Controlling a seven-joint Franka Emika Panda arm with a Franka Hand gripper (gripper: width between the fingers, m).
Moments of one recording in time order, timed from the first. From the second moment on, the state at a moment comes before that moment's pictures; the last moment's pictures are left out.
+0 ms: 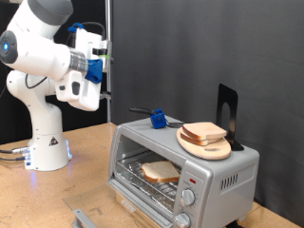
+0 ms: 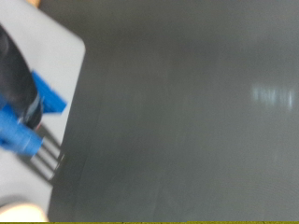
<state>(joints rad) -0.03 -0.29 -0.33 -2.39 0.98 1.45 0.00</state>
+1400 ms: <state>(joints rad) -0.14 -0.04 -0.51 -2.23 0.93 1.46 0.03</state>
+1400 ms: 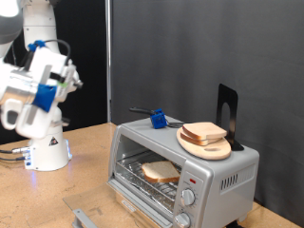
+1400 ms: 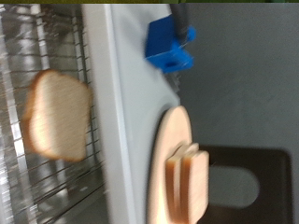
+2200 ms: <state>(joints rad) -0.19 0.17 -0.54 -2.10 0.91 1.47 -0.06</state>
